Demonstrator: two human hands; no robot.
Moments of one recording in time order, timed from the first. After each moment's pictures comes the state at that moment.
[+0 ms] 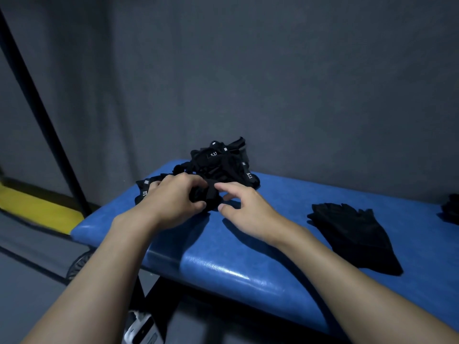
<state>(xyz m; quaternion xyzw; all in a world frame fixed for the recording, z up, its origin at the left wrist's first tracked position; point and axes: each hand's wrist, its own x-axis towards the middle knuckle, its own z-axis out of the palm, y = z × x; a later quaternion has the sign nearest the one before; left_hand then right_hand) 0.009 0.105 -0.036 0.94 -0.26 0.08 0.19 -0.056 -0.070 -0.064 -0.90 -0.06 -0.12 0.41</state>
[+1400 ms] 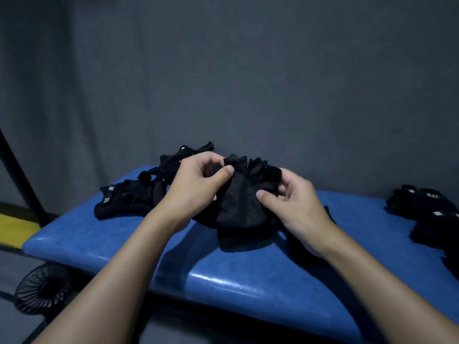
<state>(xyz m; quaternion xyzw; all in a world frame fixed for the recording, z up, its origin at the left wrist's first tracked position) -0.051 0.013 -0.005 0.72 -0.31 0.02 0.63 -0.147 -0.145 -0.027 -0.74 -0.01 -0.27 0.61</state>
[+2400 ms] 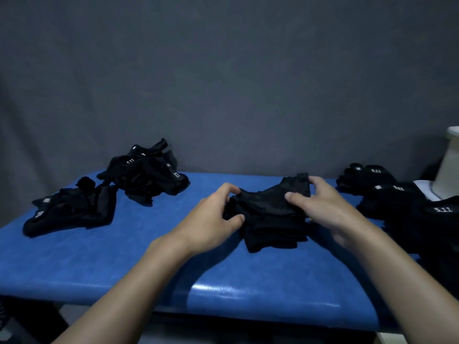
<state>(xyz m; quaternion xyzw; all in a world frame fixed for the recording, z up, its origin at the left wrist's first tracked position) -0.085 -0.066 -0.059 0.81 -0.43 -0.08 0.39 -0.214 -0.251 -0.034 -0.76 0.31 -0.19 0.54</state>
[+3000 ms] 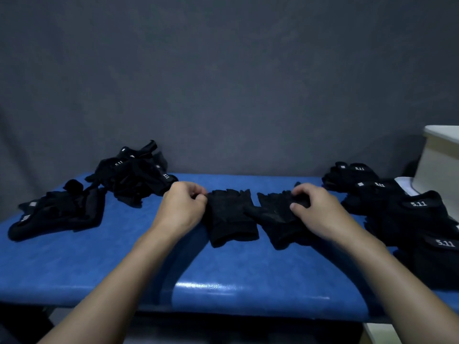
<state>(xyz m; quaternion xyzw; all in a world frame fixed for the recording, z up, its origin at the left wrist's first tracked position) -0.075 -0.066 -0.049 0.85 -0.24 0.01 0.46 -0.232 -0.266 -0.046 -0.88 0.32 -0.20 0.29</state>
